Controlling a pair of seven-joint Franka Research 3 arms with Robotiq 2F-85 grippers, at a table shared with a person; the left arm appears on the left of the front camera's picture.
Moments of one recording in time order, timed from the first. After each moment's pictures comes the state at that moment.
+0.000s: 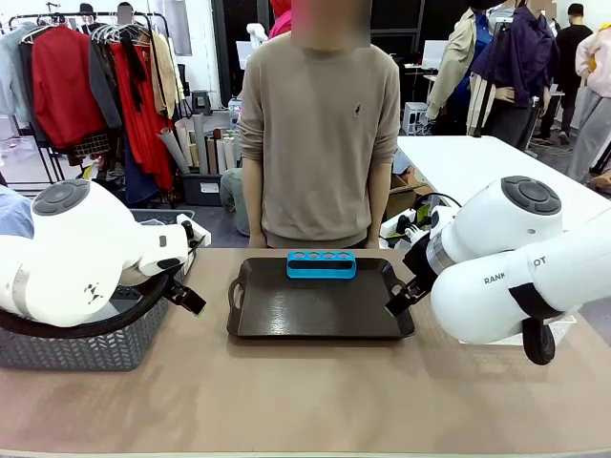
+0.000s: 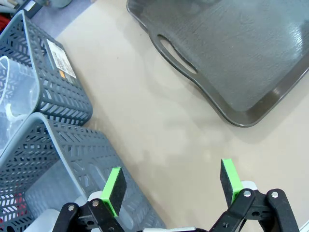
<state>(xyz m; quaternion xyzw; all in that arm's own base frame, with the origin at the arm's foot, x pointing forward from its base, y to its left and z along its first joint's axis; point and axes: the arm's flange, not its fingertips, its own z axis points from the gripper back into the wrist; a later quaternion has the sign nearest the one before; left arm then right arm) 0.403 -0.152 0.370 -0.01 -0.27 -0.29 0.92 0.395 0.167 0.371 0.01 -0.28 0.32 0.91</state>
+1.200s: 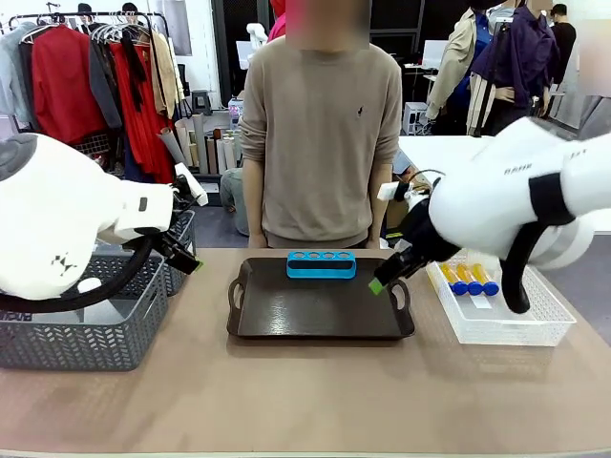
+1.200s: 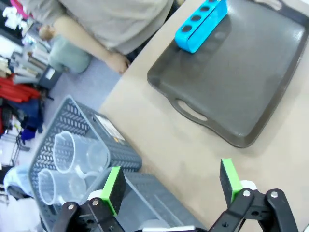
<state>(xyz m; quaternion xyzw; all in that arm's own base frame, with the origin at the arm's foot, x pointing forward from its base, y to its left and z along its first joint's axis) 0.389 -0.152 0.463 0.02 -0.38 -0.42 0.82 0.406 0.173 0.446 0.15 -0.22 0.30 0.92</state>
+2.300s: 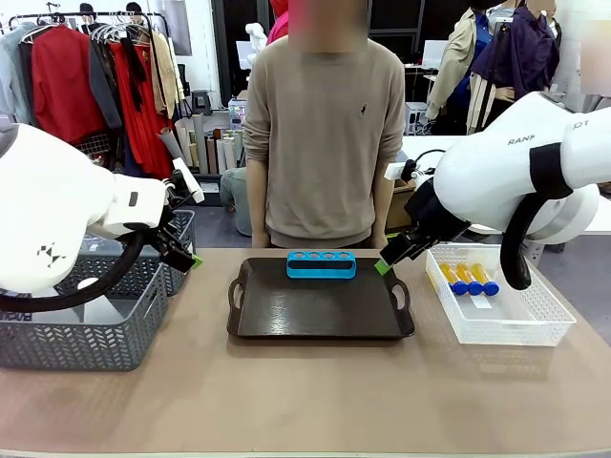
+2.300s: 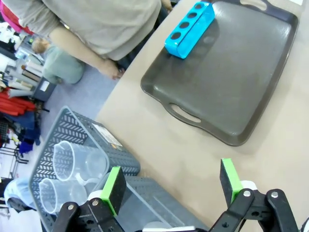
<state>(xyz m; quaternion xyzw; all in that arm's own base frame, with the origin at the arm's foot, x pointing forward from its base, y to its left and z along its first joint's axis) 0.386 -0.148 0.468 0.01 -0.38 -0.44 0.81 0.417 0.167 0.459 0.14 -0.22 0.30 0.92</state>
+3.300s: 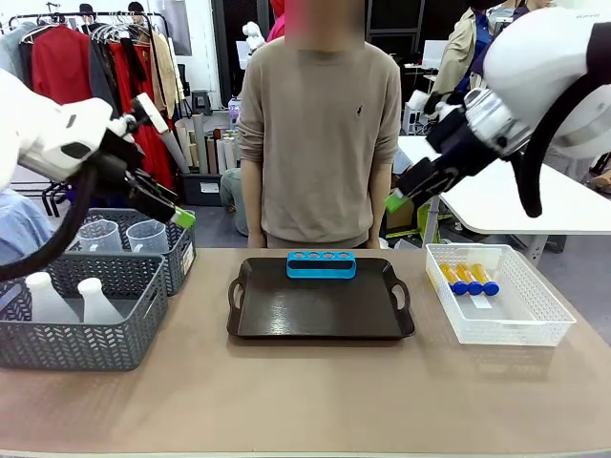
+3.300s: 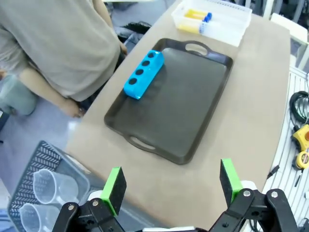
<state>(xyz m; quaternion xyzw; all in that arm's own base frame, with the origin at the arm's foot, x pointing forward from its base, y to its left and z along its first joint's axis) 0.376 -0.117 0.562 -0.17 -0.37 -0.46 0.79 0.447 0.127 0.563 0.23 -0.23 0.30 0.90</state>
